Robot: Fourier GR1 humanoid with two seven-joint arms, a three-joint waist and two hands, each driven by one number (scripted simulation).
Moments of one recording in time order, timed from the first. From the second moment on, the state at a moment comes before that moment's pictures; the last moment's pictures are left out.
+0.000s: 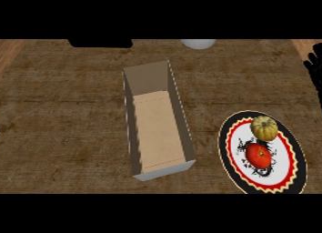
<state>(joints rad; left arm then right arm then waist) 0.05 0.63 0.03 -1.29 0.29 0.23 0.07 -0.27 -0.50 -0.05 -1.52 -0.19 -0.10 0.10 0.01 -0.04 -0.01</state>
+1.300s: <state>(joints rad) -0.01 0.46 -0.19 -1.50 0.09 0.30 0.05 0.17 -0.45 0.00 -1.70 0.40 -0.52 0.35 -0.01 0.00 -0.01</state>
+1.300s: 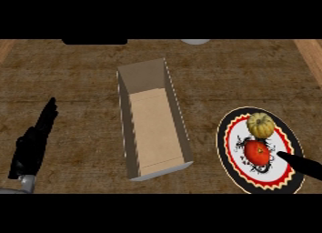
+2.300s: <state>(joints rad) -0.02 0.41 -0.17 -1.53 0.04 0.27 0.09 0.01 -0.48 0.23 -1.90 0.46 0.02 1.08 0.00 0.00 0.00</state>
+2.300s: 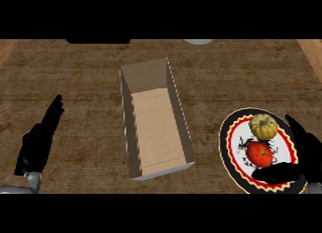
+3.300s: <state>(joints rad) -0.02 0.32 -0.10 -1.50 -0.05 0.20 0.08 0.03 -0.32 0.19 -1.78 0.62 0.08 1.04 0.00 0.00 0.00</state>
